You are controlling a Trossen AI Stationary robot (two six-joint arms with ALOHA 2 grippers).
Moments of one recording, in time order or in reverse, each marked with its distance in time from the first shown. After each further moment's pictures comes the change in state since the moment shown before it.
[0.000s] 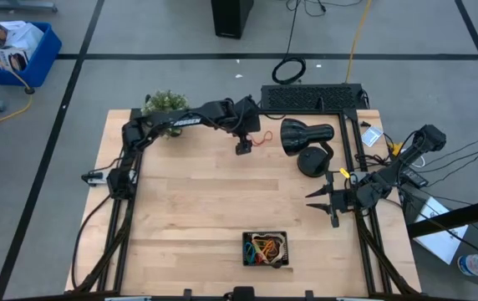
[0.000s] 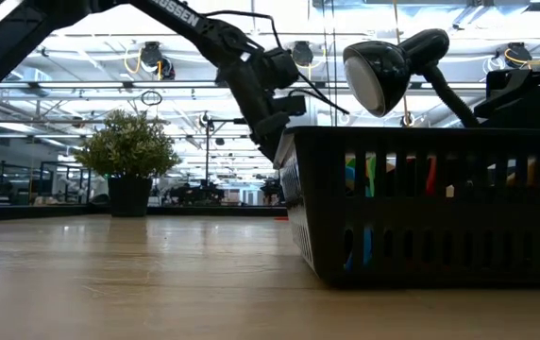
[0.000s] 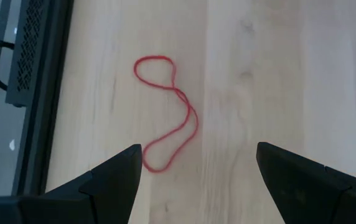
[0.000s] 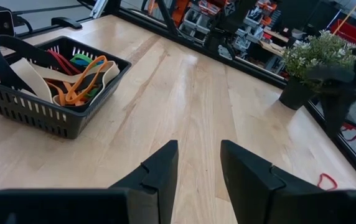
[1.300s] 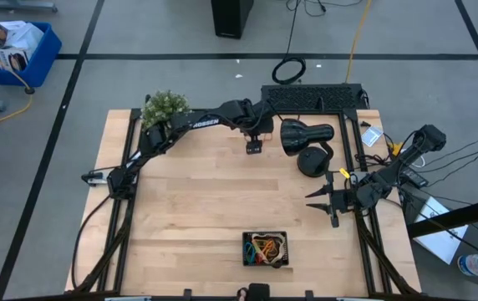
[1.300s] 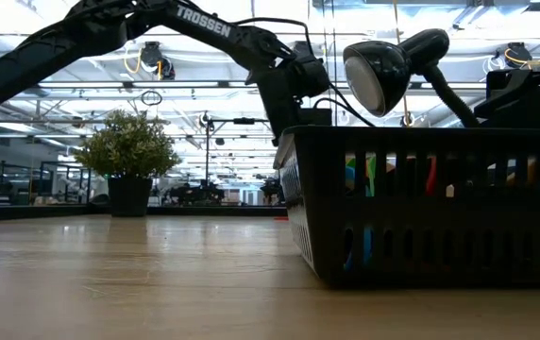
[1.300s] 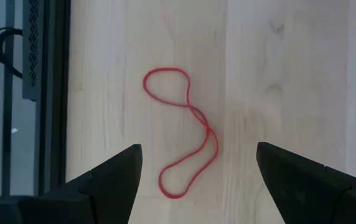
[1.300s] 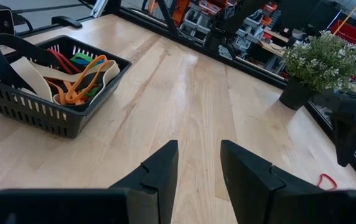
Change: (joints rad) left arm -0.041 0.268 0.432 -0.266 -0.131 0.025; right arm 0.000 0.000 0.000 -0.006 0.001 -0.004
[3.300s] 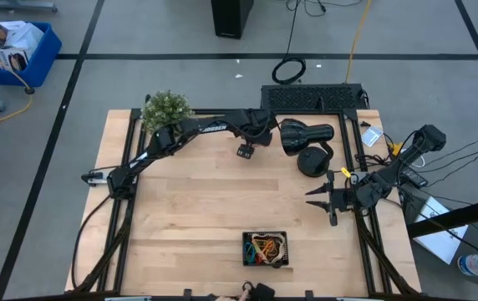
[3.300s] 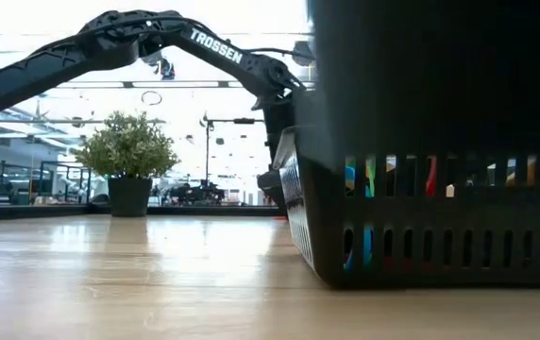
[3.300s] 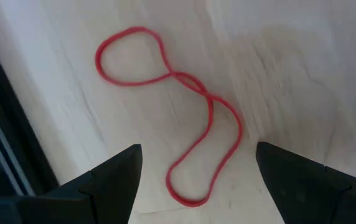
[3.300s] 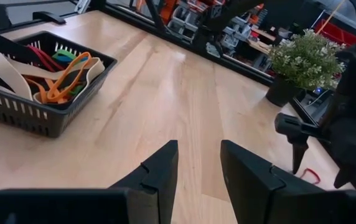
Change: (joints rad) left arm -0.008 0.122 0.004 -0.017 -0.118 0.381; right arm 0.000 0.000 0.000 0.003 0.050 -0.006
